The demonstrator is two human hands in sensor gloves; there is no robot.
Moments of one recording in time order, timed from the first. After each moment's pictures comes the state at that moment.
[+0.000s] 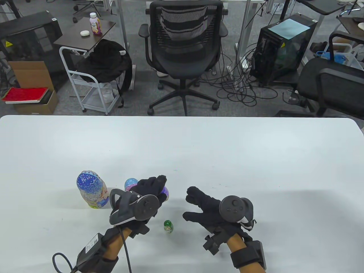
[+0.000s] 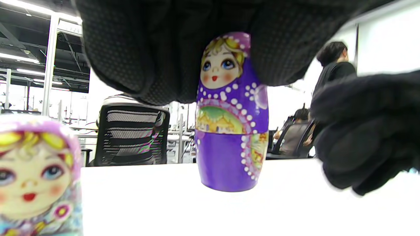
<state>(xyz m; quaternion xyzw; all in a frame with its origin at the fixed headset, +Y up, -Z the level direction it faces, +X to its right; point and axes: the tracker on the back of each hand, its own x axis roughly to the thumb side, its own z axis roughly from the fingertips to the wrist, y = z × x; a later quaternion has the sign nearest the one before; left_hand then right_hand) -0.138 -0.663 -0.326 0.11 -0.23 0.03 0.97 0.112 -0.725 -0.328 0.25 -0.03 0.87 0.42</state>
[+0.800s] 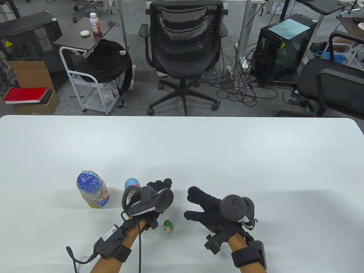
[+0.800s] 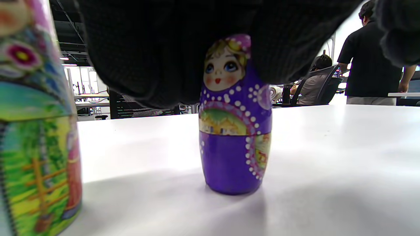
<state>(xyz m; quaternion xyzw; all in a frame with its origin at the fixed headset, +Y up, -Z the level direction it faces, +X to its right) -0.117 -0.718 -0.361 0.04 -0.21 -0.02 0.98 0.111 -0.726 -0.329 0.25 -0.02 0.87 0.41</state>
